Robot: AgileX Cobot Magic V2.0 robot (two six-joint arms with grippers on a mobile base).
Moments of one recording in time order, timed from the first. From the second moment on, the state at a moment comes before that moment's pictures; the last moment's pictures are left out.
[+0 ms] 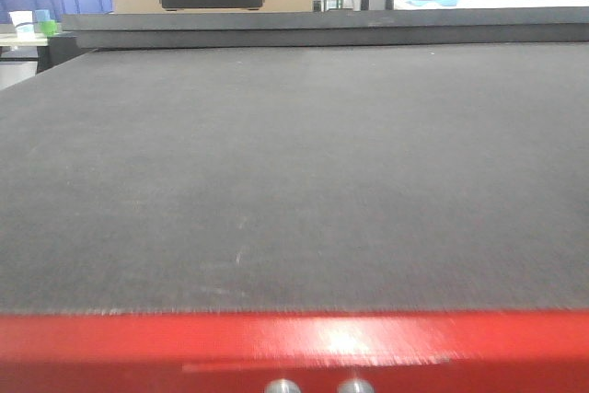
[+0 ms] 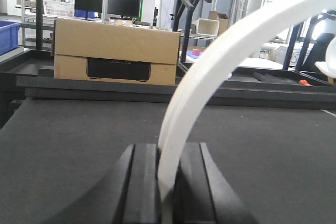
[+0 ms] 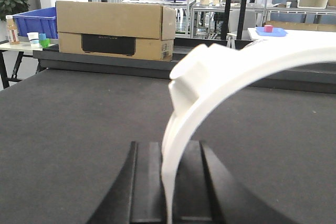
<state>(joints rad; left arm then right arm) -0.21 0.46 -0.52 -0.03 0.06 -0.06 0.34 0.31 -0.60 -0.24 0.40 0.25</state>
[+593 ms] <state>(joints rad) -0.14 0.45 -0.52 -0.03 0.06 -0.06 0.34 0.31 -0.60 -0.24 0.40 0.25</state>
